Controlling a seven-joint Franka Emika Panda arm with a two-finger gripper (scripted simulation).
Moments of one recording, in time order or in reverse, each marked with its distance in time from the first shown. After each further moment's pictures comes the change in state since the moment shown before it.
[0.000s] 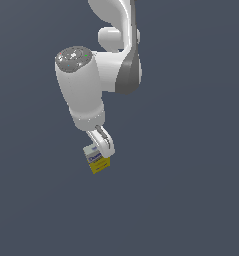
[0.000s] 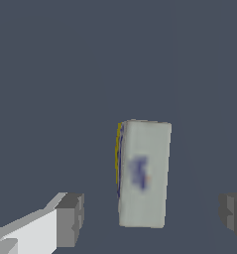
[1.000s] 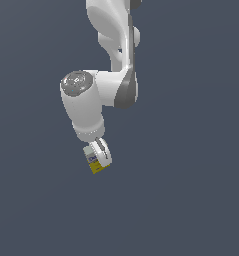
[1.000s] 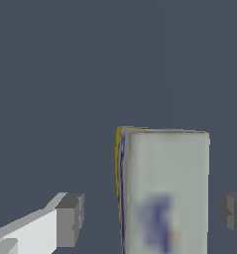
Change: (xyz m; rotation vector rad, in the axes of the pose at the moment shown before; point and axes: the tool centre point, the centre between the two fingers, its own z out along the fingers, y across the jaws) arm 0.007 -0.001 0.047 -0.003 0.000 0.059
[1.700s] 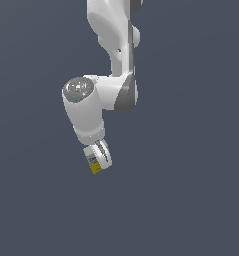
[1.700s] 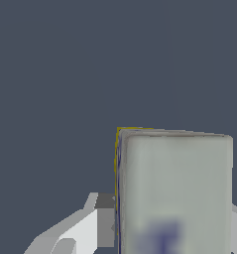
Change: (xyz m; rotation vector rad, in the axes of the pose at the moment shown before) arm 0.001 -0.001 0.015 0.000 0.000 0.002
